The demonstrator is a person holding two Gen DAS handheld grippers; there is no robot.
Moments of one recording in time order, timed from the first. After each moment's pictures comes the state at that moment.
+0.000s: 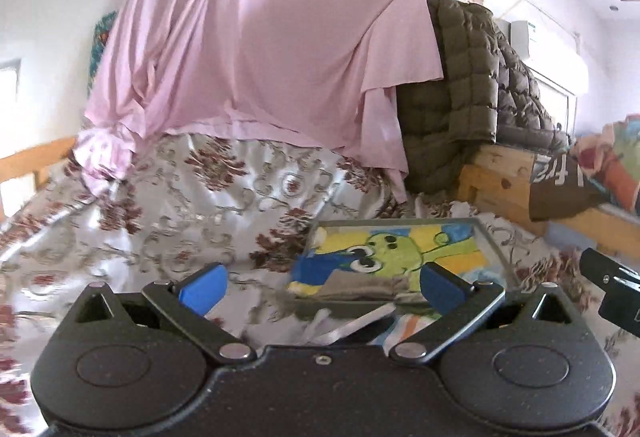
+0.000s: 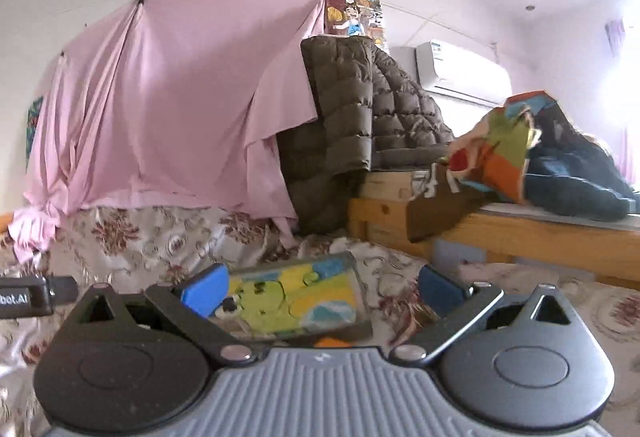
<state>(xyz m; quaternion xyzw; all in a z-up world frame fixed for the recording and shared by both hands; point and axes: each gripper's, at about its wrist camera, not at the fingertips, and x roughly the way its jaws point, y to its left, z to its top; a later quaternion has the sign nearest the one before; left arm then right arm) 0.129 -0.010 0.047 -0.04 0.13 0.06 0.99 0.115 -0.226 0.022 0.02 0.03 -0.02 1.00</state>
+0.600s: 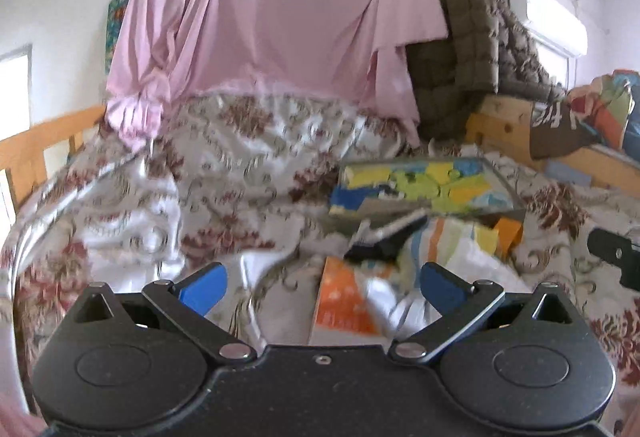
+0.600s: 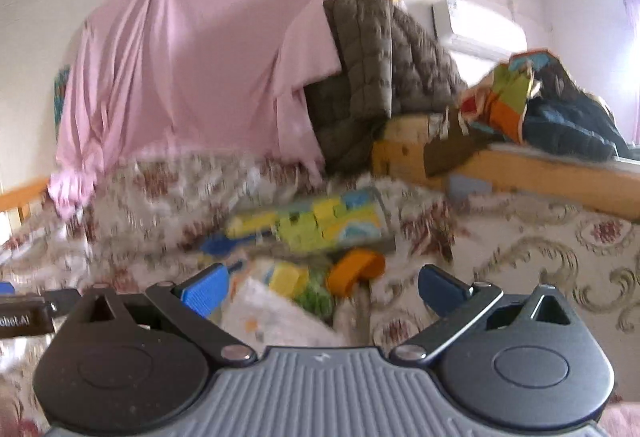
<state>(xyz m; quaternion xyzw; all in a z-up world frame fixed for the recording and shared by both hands) 0.036 0.030 0.013 -0.03 0.20 0.06 0.98 0.039 -0.207 -0.002 0.03 0.12 0.01 0.99</state>
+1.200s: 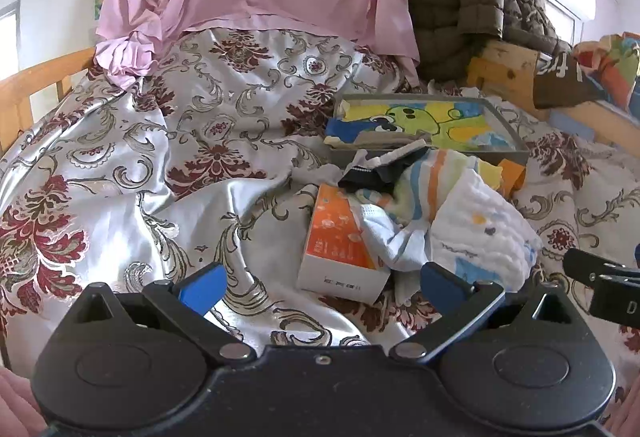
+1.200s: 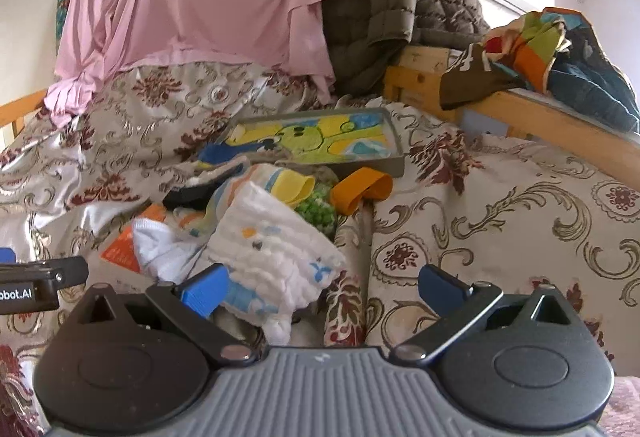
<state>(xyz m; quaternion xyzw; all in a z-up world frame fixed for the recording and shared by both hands) 0.049 0.028 -0.015 -0.04 0.28 0.04 0.96 0.055 -0.187 -0.027 -0.03 0.23 0.02 0.97</state>
